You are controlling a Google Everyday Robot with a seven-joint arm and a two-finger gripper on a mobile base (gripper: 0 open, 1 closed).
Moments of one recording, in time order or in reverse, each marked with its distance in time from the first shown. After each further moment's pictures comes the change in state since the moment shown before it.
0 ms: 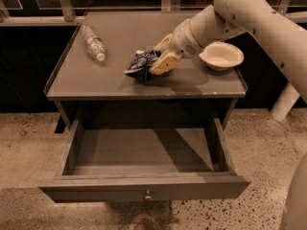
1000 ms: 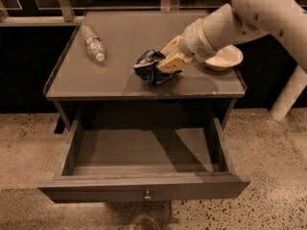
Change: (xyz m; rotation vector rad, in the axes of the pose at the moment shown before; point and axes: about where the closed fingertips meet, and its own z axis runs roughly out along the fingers) arm -0.011 0.035 -0.032 -0.004 -0.038 0.012
